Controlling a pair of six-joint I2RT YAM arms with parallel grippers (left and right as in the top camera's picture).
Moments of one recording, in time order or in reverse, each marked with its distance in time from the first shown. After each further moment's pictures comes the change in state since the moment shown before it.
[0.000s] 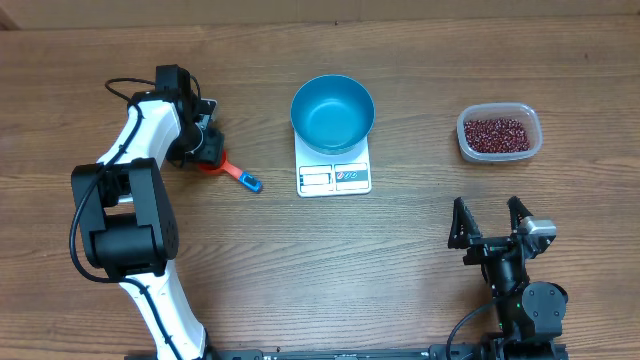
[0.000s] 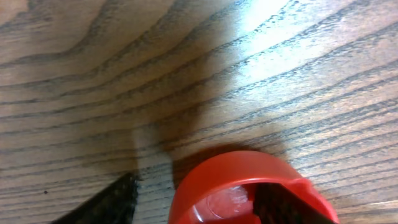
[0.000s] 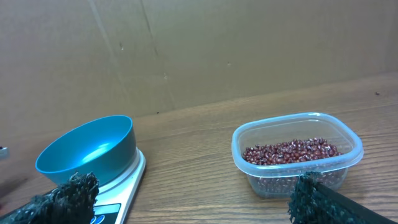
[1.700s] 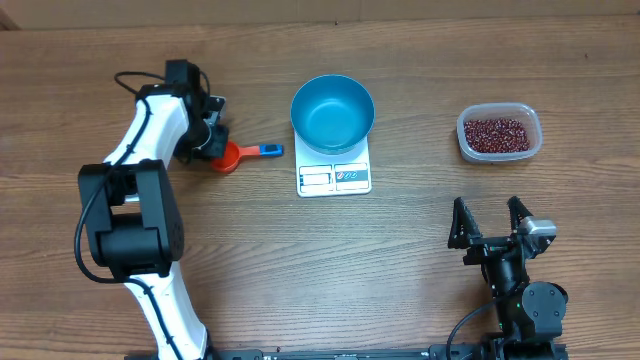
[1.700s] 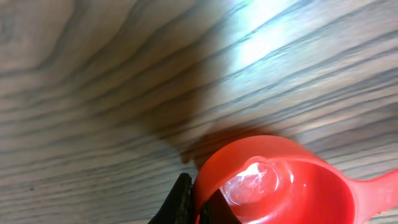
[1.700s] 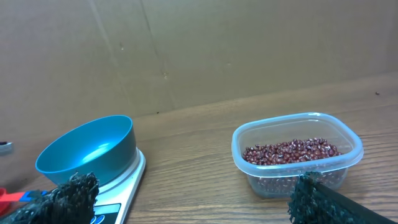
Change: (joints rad) left arm -0.052 -0.005 0.047 -0.066 0.000 -0.001; right arm 0.000 0.000 0.000 0.000 0.000 0.000
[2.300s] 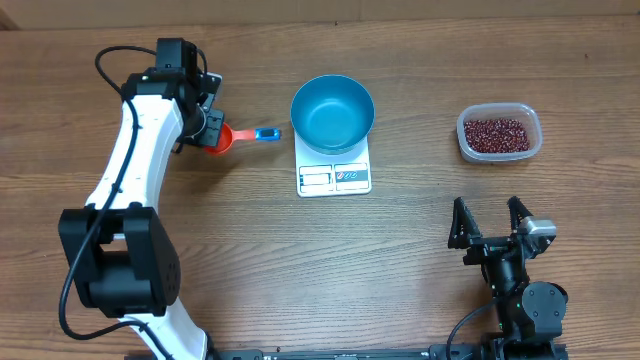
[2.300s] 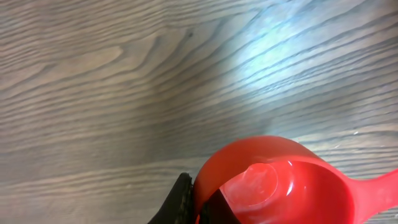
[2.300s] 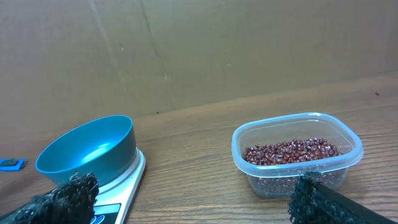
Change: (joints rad) left arm -0.035 -0.222 0.013 -0.087 -0.106 0.000; right arm 0.000 0.000 0.000 0.001 0.000 0.000
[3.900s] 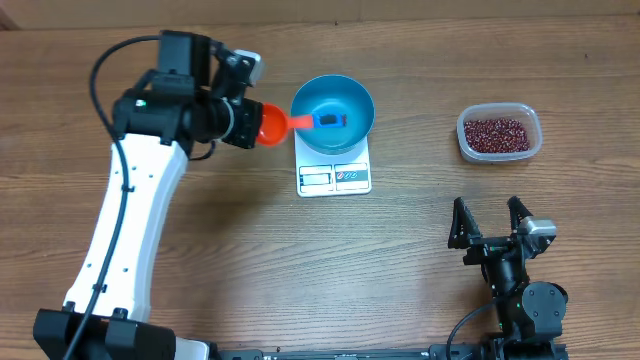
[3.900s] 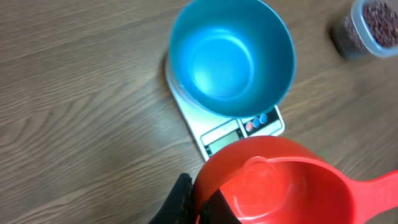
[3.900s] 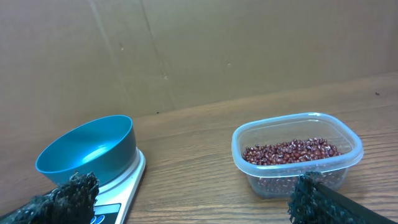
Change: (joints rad) left arm -0.163 -0.309 0.000 -0.037 0.397 -0.094; right arm 0.000 0.000 0.000 -0.001 -0.001 0.000
